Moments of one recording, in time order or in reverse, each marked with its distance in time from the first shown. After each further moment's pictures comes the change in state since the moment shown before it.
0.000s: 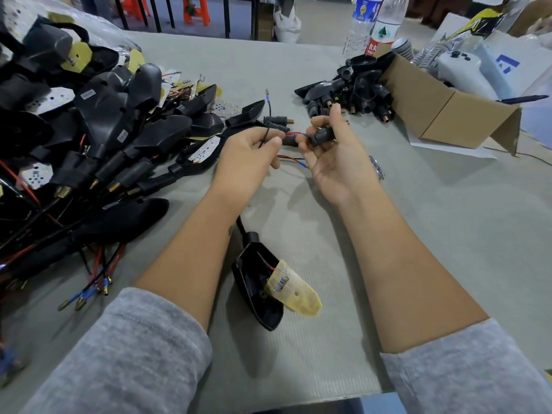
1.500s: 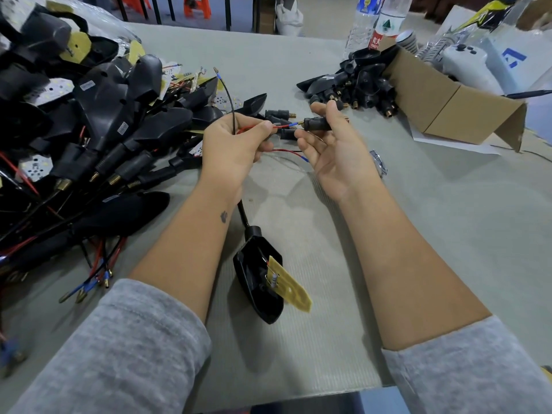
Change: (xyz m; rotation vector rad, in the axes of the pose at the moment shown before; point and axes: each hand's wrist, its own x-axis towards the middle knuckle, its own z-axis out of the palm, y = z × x) left_hand 0.003 0.000 -0.009 -0.285 0.177 -0.079; right_hand -0.002 0.004 0.000 -0.074 -0.017 -0.038
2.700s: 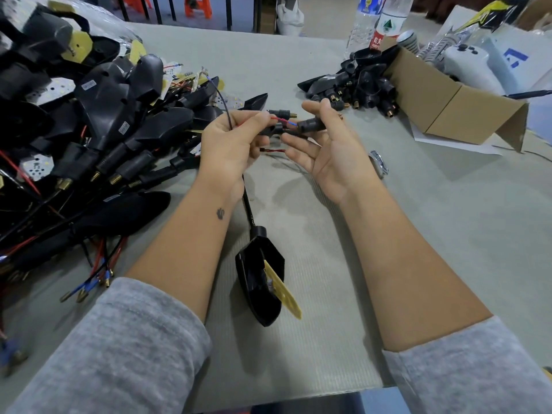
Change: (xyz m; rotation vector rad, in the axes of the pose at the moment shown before) left_hand -0.004 0.011 -0.001 -0.210 -0.006 -0.123; right_hand -0.007 -0.002 0.004 -0.137 -0.113 0.037
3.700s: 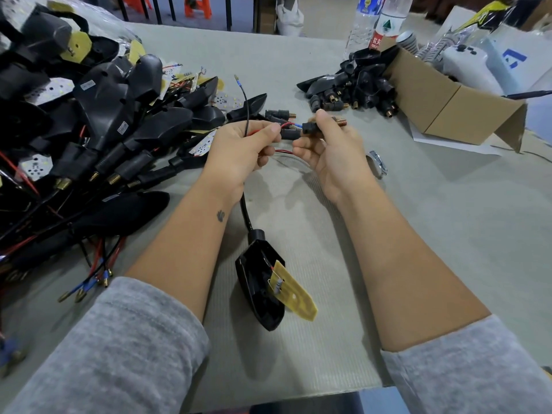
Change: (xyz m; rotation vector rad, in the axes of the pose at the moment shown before) left_hand 0.005 -0.007 -0.003 0.246 -0.136 -0.002; right_hand 0.008 0.005 0.000 0.015 0.132 -0.076
